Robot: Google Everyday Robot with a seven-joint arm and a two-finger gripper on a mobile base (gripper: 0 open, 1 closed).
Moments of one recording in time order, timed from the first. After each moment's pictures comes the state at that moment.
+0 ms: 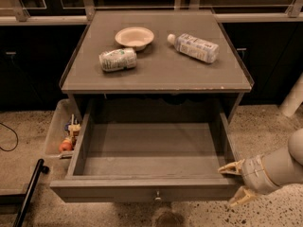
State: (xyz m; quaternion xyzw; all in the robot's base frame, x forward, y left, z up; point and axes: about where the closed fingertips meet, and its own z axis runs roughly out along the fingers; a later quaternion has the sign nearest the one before) arm 0.388 -0.239 0.634 -0.73 0.63 0.11 0.25
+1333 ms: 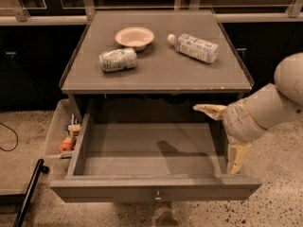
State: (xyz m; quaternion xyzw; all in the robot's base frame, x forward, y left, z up) arm 0.448 -0.178 0.771 -0.80 0.54 0.08 0.26
